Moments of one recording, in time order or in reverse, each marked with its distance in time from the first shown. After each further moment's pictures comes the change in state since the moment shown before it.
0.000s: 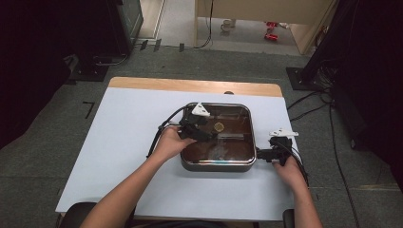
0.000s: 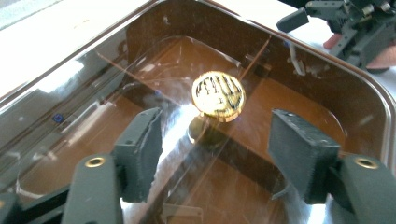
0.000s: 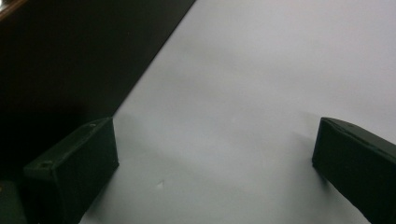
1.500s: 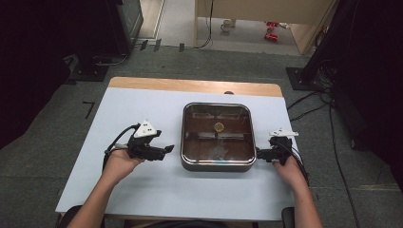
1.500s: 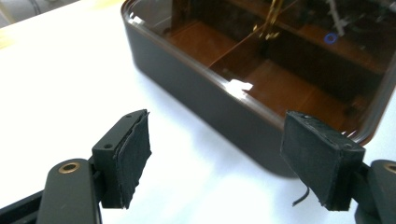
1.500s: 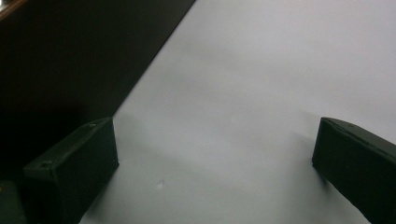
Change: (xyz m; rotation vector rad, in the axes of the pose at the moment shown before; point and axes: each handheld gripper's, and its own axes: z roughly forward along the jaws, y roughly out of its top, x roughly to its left) left arm 0.024 -0.111 -0.098 -0.072 0.182 -0.054; right arm 0.000 0.000 0.000 0.000 0.000 0.001
